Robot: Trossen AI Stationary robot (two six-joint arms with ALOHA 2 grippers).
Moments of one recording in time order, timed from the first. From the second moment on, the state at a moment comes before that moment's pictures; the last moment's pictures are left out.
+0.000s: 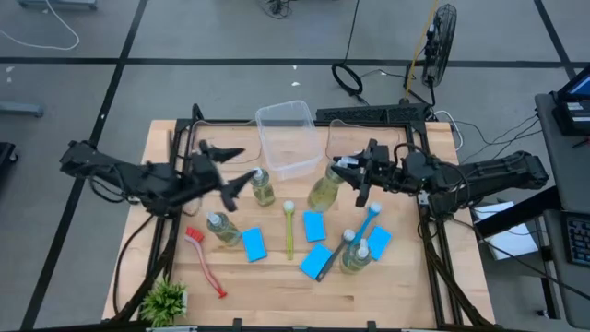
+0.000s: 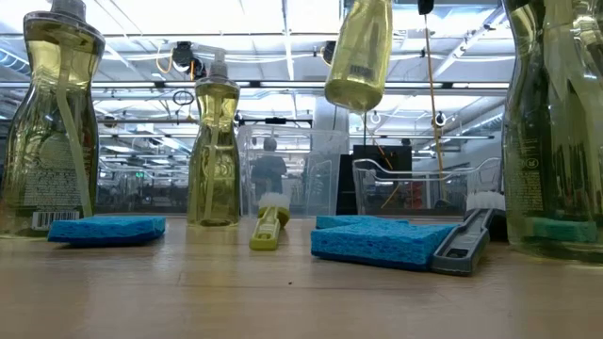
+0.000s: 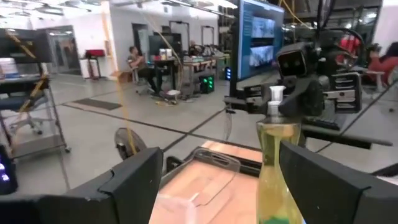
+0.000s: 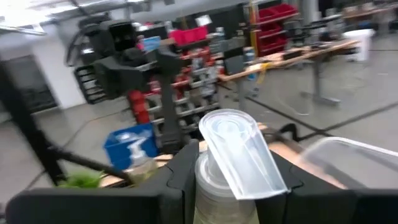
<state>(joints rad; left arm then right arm) -0.34 1.03 0.97 0.14 -0.81 0.04 0.12 1.02 0.88 0.21 0.34 0.25</state>
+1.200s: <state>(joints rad) -0.29 1.58 1.37 -0.11 -0.45 -0.40 0.14 1.19 0.88 0.48 0.01 0.31</state>
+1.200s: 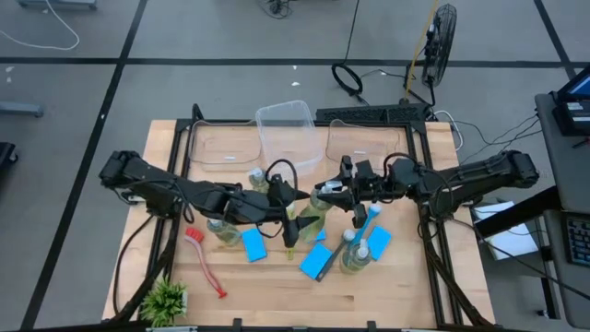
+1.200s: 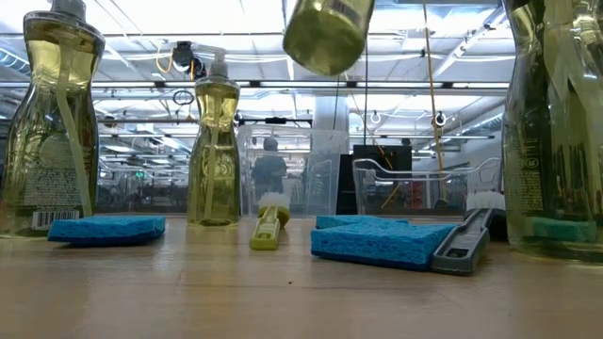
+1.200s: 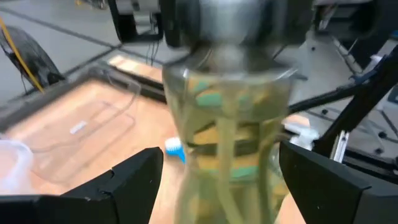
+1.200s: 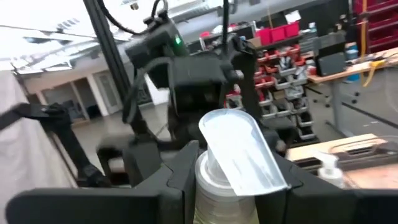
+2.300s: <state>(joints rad) -0.25 1.61 1.37 -0.06 -0.31 -0.42 0.16 1.26 0.88 0.64 -0.02 0.33</state>
